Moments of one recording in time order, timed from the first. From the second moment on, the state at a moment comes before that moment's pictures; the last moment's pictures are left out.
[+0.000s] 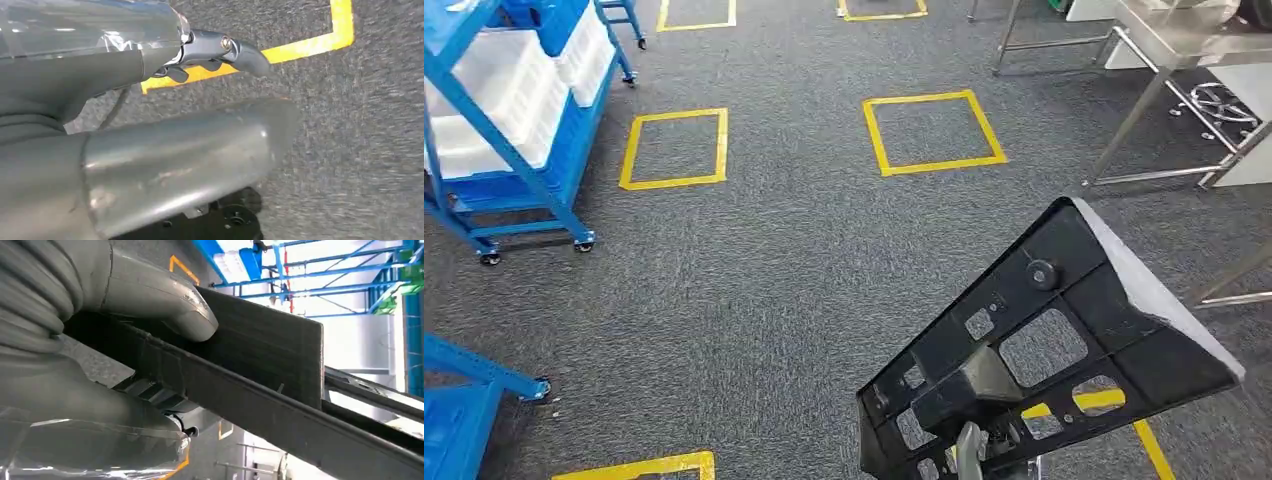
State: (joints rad) left arm -0.09 -0.17 1.35 -0.23 -1.17 0.06 -0.32; right arm 0.46 0.34 0.11 -1.85 0.22 -0.06 -0.69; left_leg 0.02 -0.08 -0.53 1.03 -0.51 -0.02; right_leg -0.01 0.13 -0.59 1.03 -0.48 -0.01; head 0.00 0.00
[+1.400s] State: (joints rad) left arm -0.09 -0.17 1.34 -0.23 -1.17 0.06 -0.33; right arm 0.46 0.35 0.07 -1.87 0.26 -0.06 -0.69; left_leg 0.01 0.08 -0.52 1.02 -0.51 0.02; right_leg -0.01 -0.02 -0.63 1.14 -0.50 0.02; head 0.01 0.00
